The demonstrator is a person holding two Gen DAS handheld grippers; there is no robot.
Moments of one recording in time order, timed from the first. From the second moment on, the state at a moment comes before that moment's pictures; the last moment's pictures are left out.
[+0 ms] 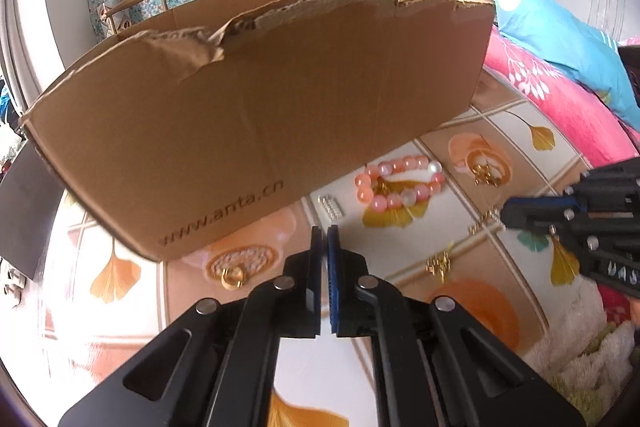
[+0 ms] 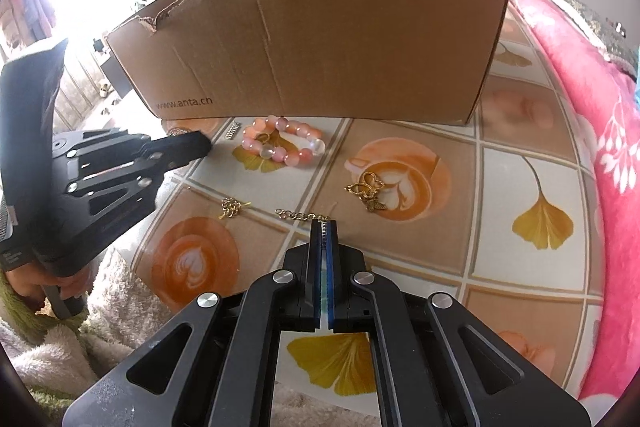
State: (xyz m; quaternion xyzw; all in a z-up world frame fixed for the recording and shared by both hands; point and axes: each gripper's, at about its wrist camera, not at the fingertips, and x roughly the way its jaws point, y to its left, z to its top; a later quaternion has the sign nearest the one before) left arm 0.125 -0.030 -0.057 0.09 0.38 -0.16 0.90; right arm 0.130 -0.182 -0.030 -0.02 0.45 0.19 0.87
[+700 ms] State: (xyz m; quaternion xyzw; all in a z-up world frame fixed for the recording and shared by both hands) left arm 0.118 -0.029 -0.057 0.09 0.39 -0.18 0.90; right arm 0.134 -0.166 -0.033 -0.06 0.45 0.20 0.87
